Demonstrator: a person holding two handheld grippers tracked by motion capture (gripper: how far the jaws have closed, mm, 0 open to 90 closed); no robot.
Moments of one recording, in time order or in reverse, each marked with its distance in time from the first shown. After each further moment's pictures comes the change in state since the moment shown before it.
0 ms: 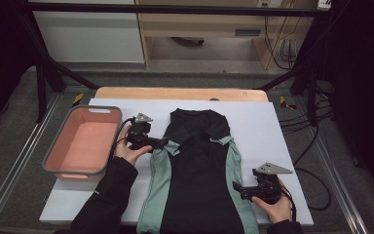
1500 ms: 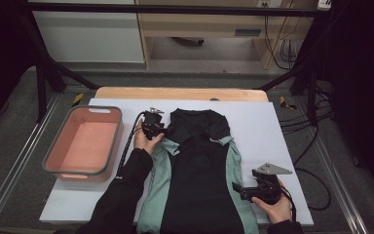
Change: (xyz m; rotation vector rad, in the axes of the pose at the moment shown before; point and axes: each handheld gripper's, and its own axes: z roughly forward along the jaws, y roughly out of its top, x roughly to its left) left arm 0.021 0.013 0.075 0.061 0.057 -0.053; right arm 0.000 -0.001 0.001 0.008 0.010 0.003
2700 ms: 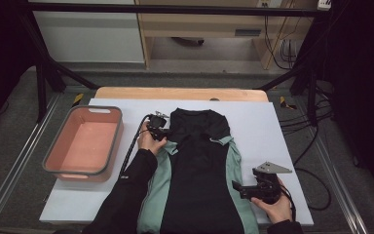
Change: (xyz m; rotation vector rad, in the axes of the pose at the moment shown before) left arm -0.011 -0.006 0.009 0.061 0.018 0.051; right arm 0.000 0.004 0.000 -0.009 -0.016 0.006
